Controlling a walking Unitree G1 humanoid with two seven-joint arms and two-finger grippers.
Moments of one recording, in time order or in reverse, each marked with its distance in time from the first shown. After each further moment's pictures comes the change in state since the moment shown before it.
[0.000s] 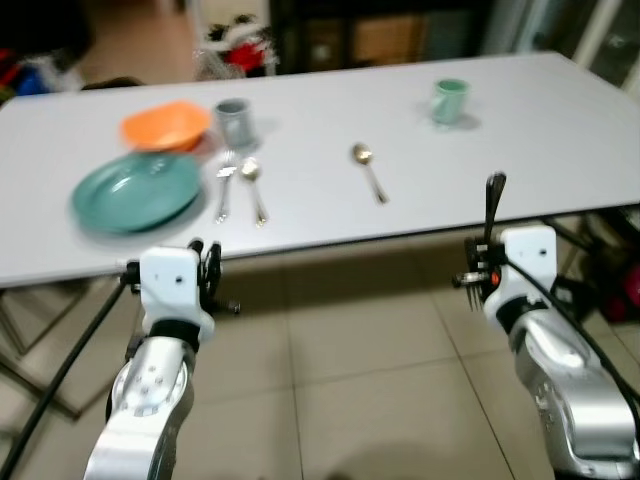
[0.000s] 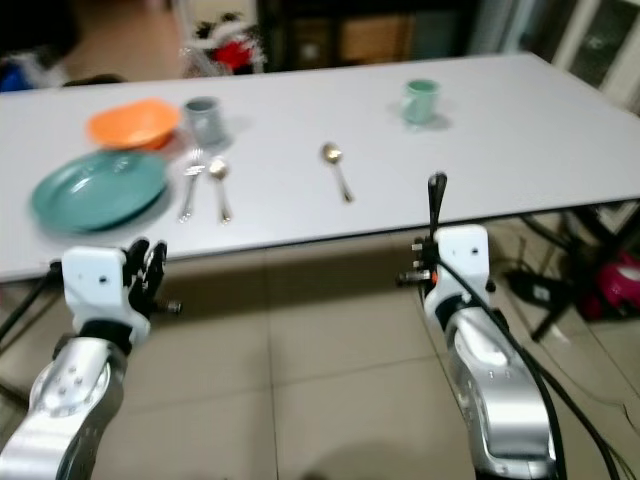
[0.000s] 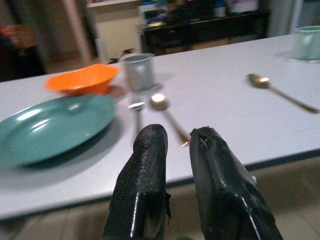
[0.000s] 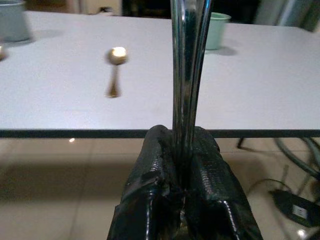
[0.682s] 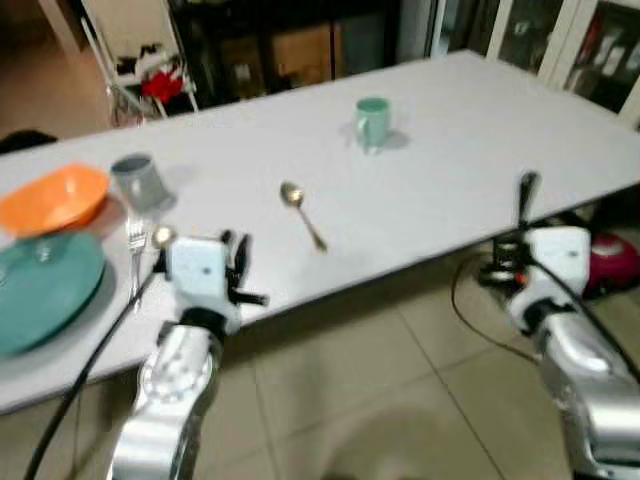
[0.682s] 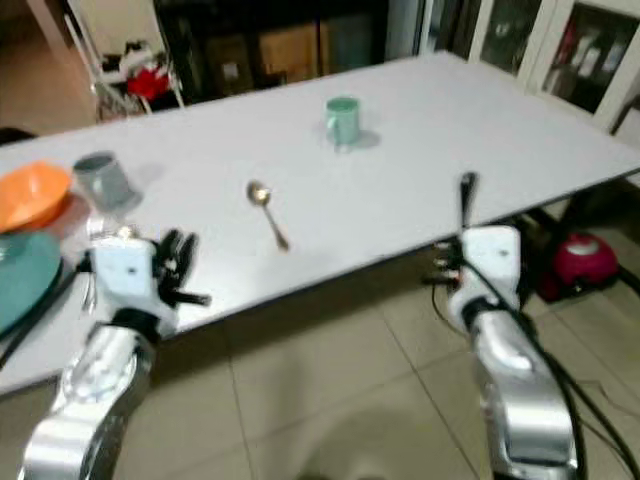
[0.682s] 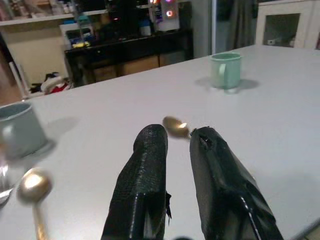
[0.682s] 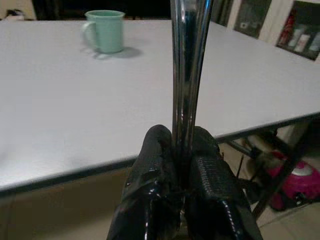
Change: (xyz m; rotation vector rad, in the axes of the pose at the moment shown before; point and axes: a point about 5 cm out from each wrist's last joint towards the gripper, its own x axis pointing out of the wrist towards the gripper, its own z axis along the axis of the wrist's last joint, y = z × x) left arm 0.007 -0.018 0.004 -0.026 -0.029 -0.083; right arm -0.005 -0.019 -0.003 -0.008 0.006 -0.083
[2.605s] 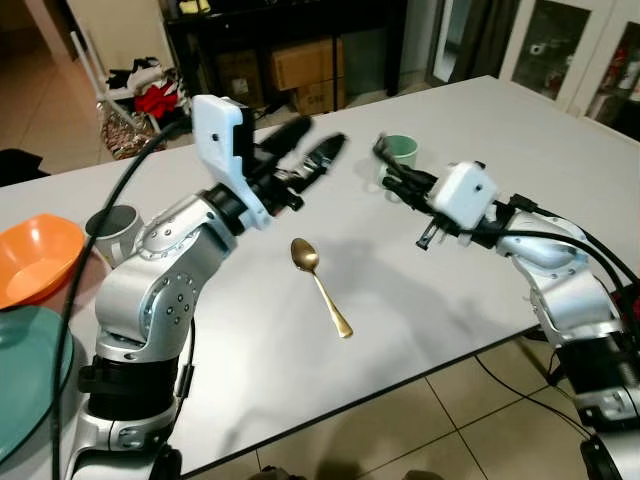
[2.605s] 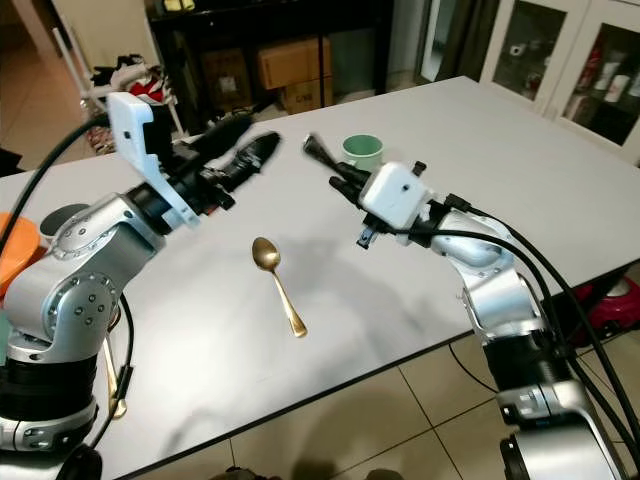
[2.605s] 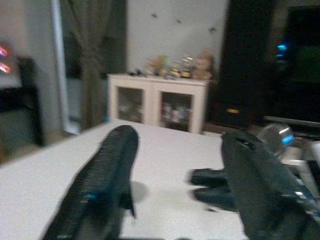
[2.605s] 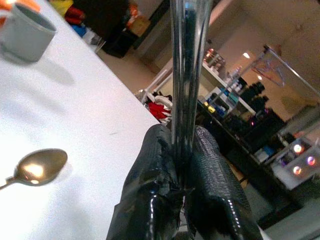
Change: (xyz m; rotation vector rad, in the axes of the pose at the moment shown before) left arm 0.064 -0.023 0.104 -0.269 -0.190 -0.712; right arm 0.062 0.051 0.080 -0.647 -0.520 0.769
